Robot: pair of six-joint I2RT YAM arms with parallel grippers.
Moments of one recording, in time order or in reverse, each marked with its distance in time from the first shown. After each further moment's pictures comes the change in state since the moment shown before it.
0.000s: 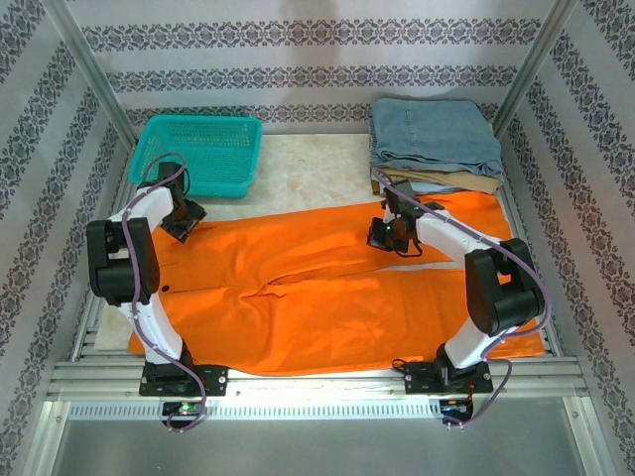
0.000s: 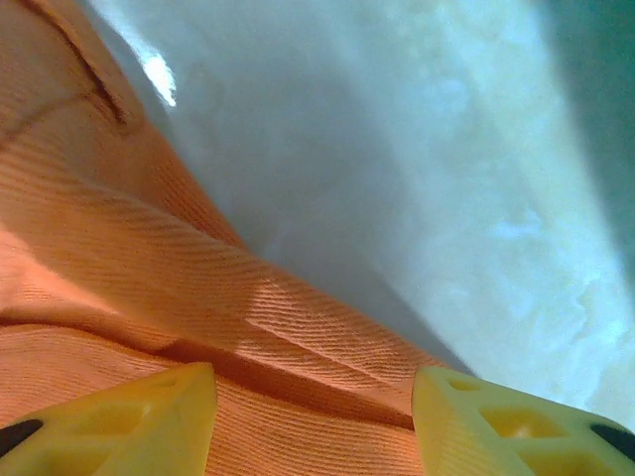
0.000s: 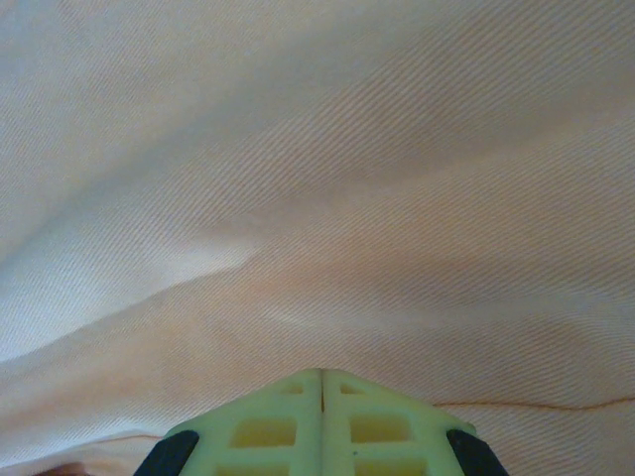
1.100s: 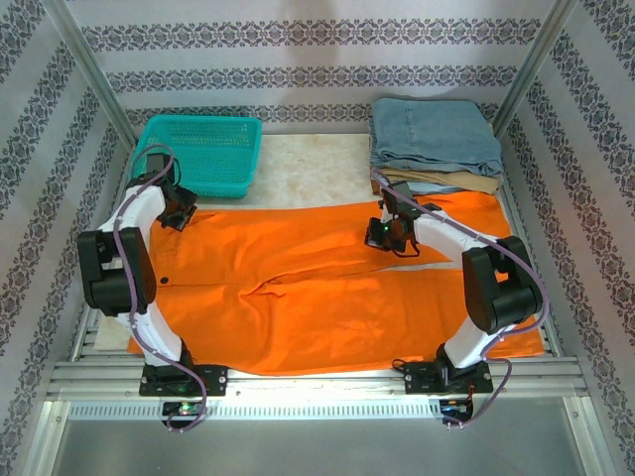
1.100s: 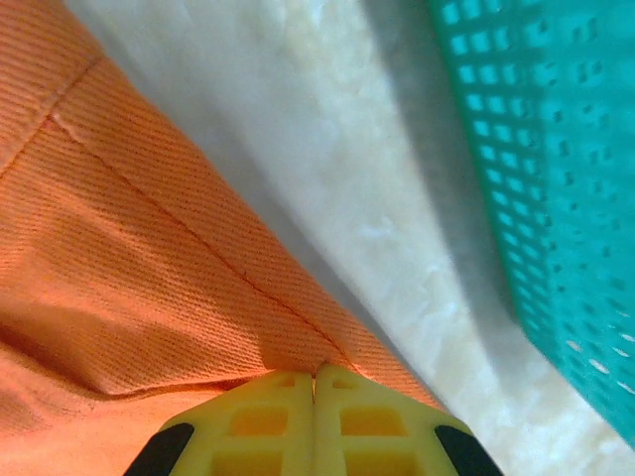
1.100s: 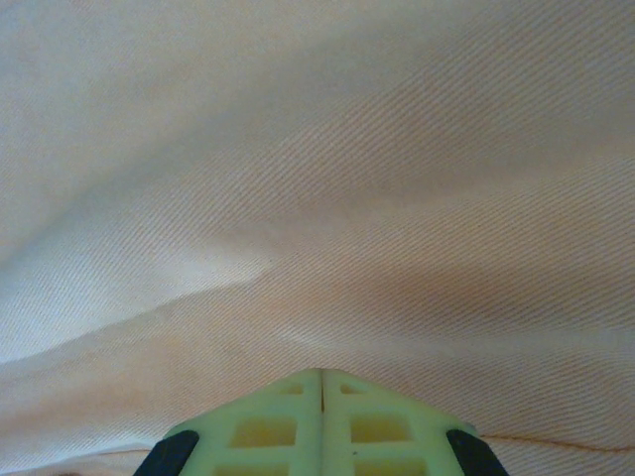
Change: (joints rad) left arm 0.034 -0.099 0.025 0.023 0.080 -0.069; right arm 0.006 0.016 -0.010 0.044 -0.003 0.000
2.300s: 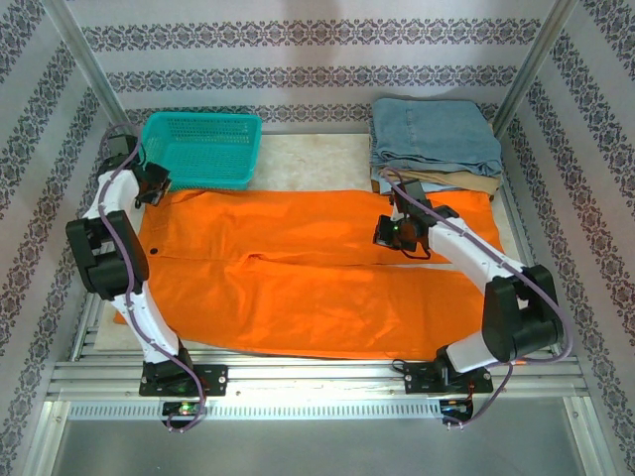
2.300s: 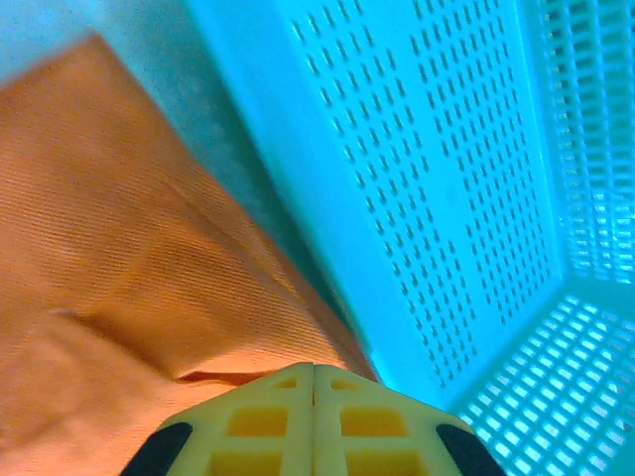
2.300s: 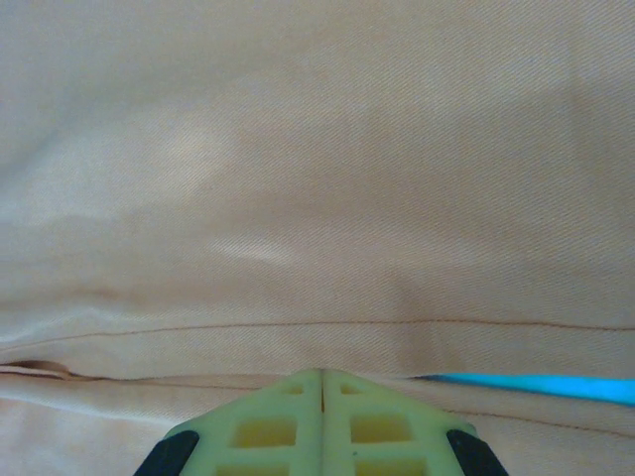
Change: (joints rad) left arm 0.174 0.186 0.254 0.077 0.132 0.120; right arm -0.003 -0.192 -0.018 -0.110 0.068 0.001
